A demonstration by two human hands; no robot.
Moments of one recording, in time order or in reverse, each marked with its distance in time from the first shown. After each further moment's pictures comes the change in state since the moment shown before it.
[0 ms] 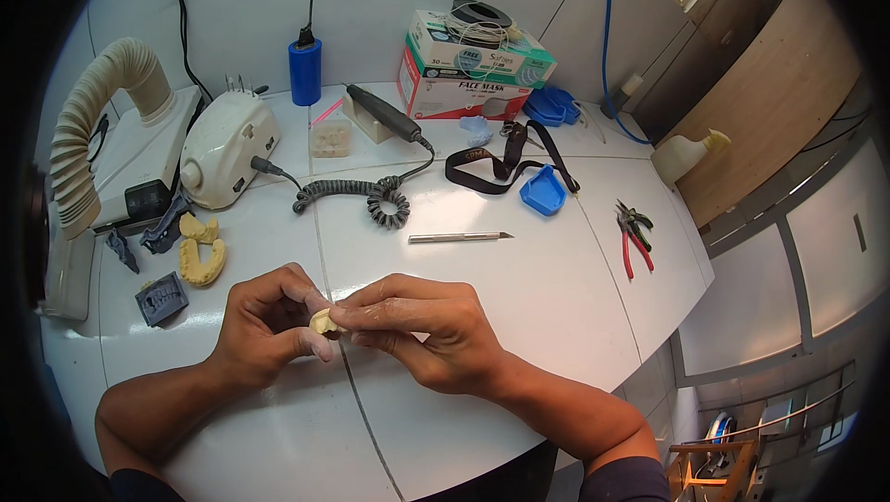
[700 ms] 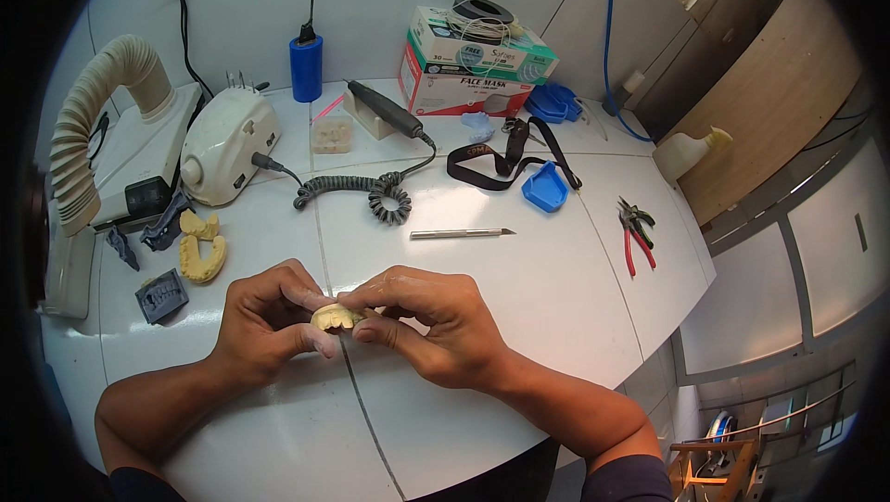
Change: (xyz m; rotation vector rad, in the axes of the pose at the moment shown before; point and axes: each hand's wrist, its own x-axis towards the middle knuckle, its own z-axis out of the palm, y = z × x) left_hand -0.001 -0.002 0.001 0.016 0.021 0.025; right_hand -0.001 -0.002 -0.003 0.064 -0.016 0.161
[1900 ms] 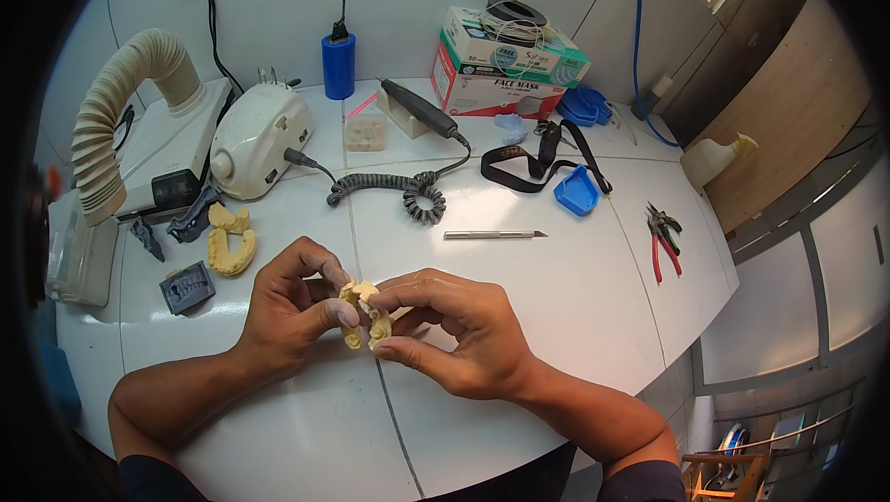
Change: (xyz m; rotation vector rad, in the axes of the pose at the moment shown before) left_hand 0.005 -0.002 0.000 -0.056 0.114 0.033; right_hand -0.002 0.005 0.010 0.116 -0.003 -0.063
